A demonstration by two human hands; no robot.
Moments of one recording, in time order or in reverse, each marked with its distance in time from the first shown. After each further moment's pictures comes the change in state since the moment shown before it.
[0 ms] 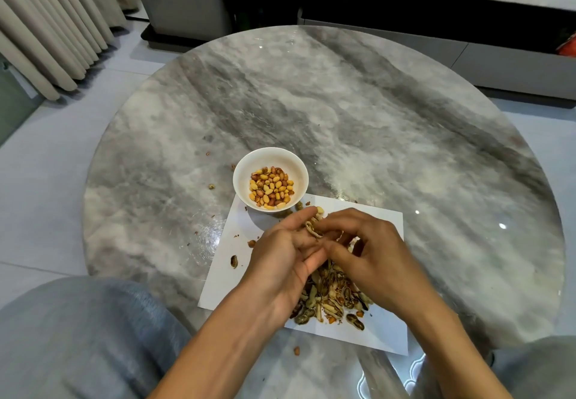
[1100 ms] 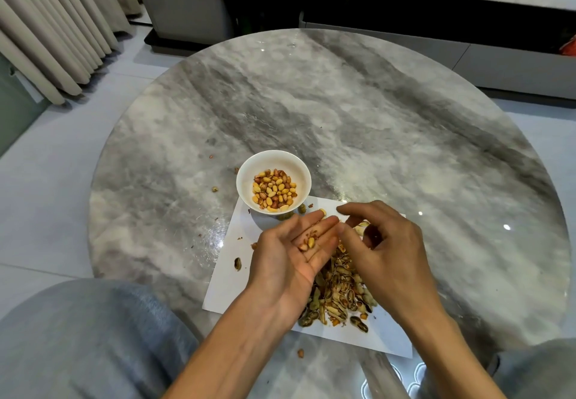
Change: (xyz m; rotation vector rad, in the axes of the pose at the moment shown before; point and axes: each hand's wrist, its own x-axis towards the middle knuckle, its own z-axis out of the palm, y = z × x) left_hand -0.002 0.000 0.002 -0.149 0.033 -0.022; right_hand -0.004 -0.002 0.004 -0.025 0.311 0.017
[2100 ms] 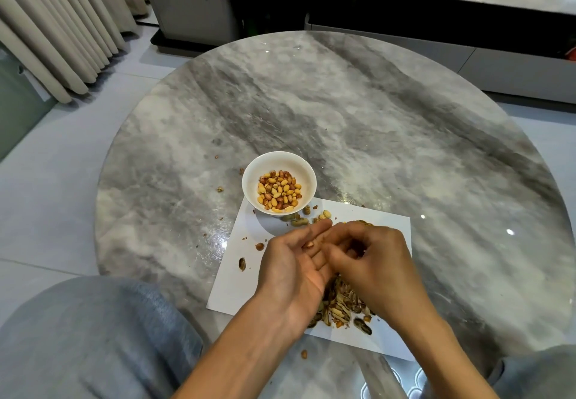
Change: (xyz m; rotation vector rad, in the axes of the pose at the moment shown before) left_hand -0.002 -0.005 -0.001 -0.014 -0.008 -0.072; right_hand -0.002 -0.006 0.008 0.045 -0.198 0.073
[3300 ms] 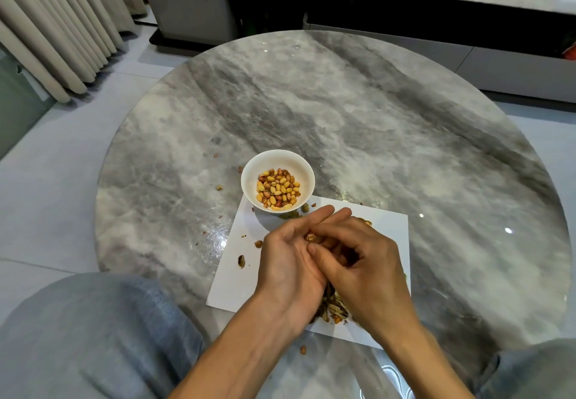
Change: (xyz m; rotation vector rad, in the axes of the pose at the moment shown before) left_hand -0.008 -0.002 0.007 -0.003 -0.094 0.048; right_hand -0.012 -0.003 0.020 0.077 0.171 -0.207
